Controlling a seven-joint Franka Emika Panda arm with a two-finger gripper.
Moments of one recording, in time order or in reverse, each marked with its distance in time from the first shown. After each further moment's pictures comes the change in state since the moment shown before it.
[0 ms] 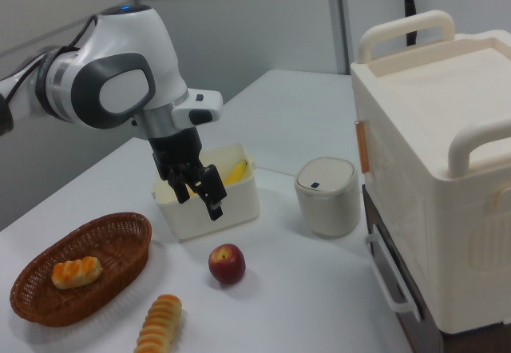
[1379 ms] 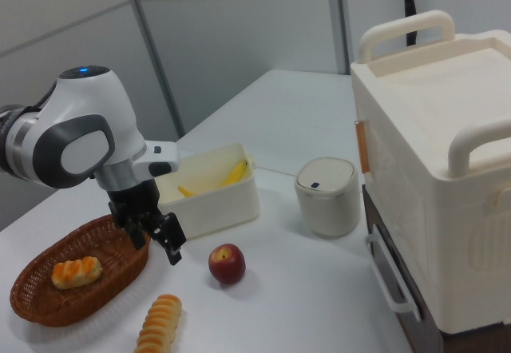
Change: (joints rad) arm 0.104 -0.219 0.002 -0.410 0.000 0.163 -0.040
